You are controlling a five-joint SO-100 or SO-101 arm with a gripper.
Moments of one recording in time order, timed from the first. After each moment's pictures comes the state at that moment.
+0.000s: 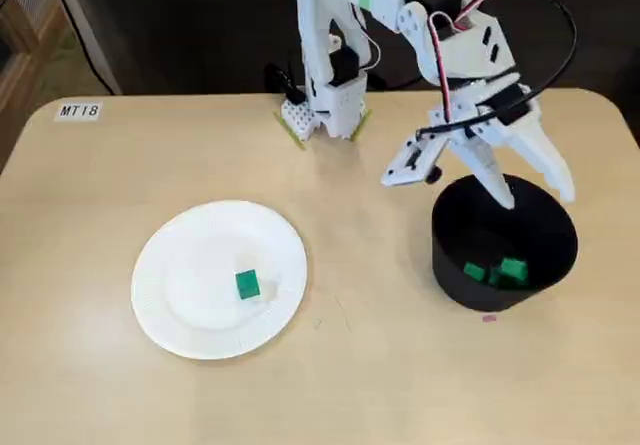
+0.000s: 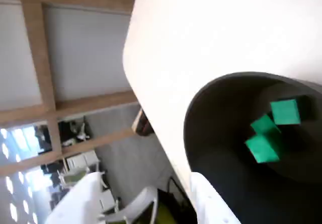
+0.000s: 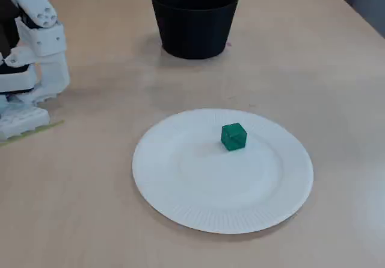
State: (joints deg) arm -31.6 115.8 105.5 46.7 -7.4
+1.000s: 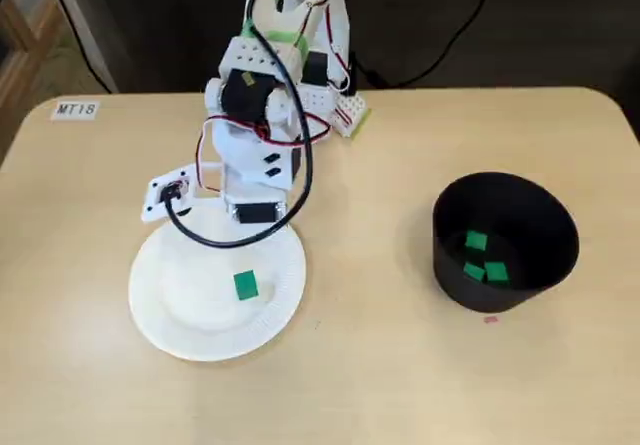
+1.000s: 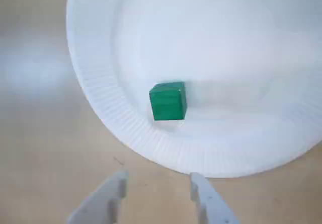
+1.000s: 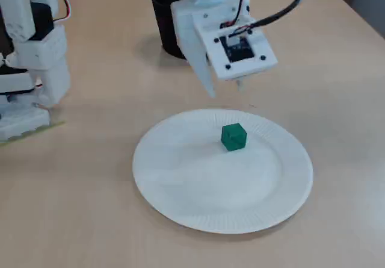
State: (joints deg) arm 14.4 87.3 86.4 77.2 -28.3
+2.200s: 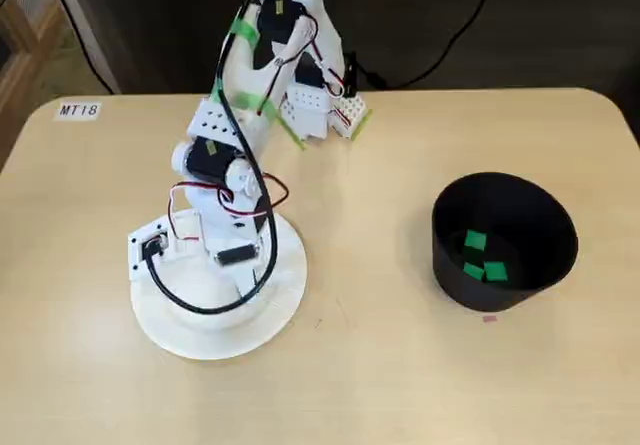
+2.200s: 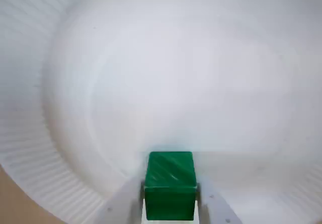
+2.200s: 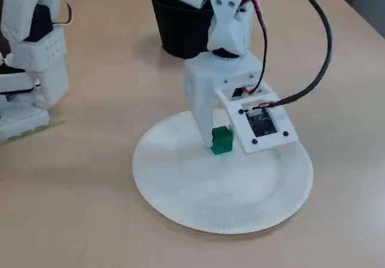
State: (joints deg) arm 21.0 66.8 77.2 75.9 -41.3
